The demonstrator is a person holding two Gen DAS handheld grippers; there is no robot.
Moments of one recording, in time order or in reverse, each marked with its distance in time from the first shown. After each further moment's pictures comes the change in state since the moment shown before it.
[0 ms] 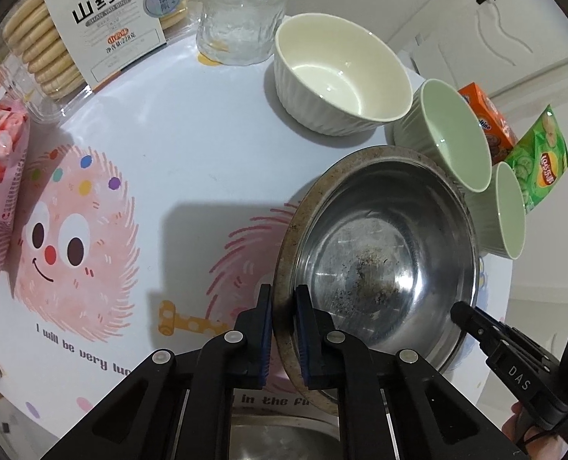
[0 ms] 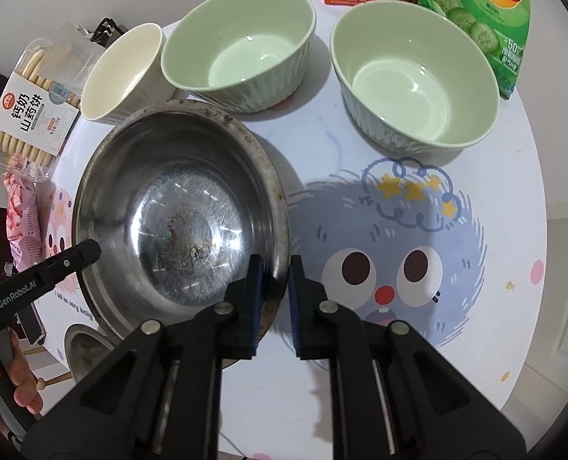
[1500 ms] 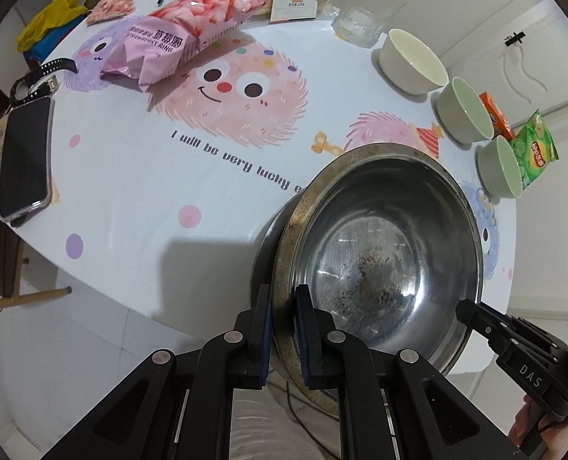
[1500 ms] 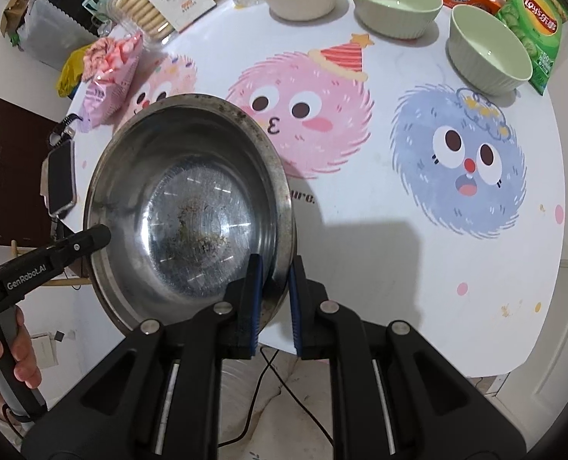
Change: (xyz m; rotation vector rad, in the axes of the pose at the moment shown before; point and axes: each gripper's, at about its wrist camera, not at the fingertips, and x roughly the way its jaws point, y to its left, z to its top) left arm -0.081 0.098 -0.175 -0.167 -0.073 0.035; right arm -0.039 0.084 -0.144 -0.278 0.050 0.086
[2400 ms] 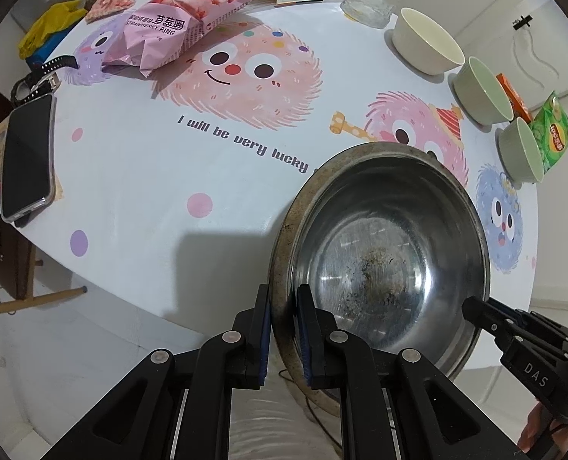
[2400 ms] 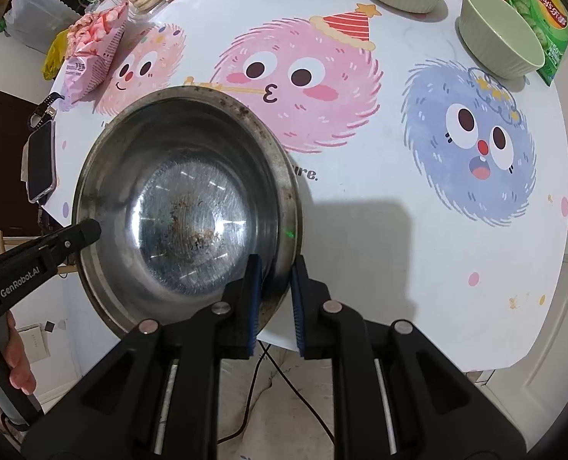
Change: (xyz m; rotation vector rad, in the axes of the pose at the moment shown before) left arm 0.016 0.002 -0.004 0.031 0.029 0.075; right arm 0.026 0.009 -0.002 0.003 0.074 -0.049
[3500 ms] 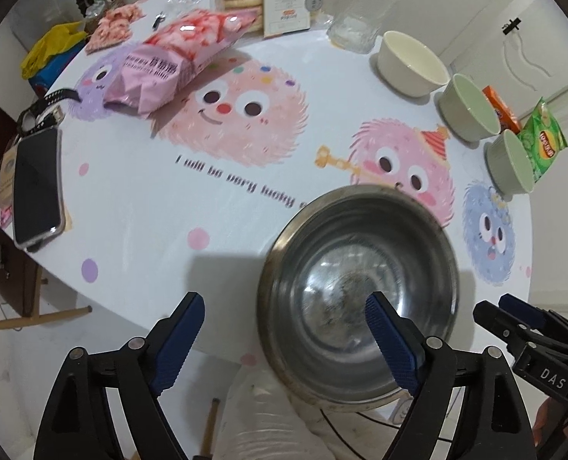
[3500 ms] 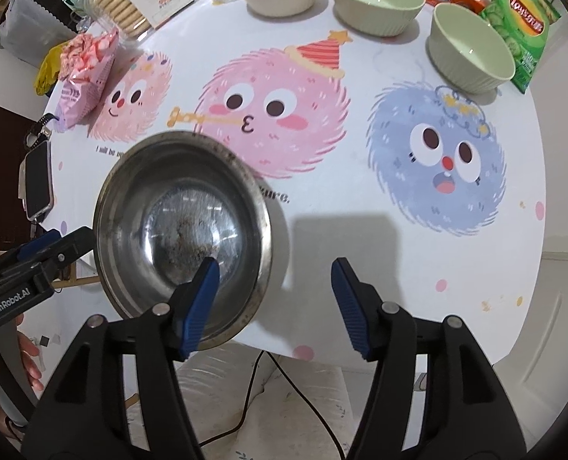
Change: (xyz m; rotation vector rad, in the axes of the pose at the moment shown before) left arm -0.023 -0.014 0.012 0.030 -0.087 0.000; right arm -0.030 -0.011 0.005 0.025 -0.062 -0.043
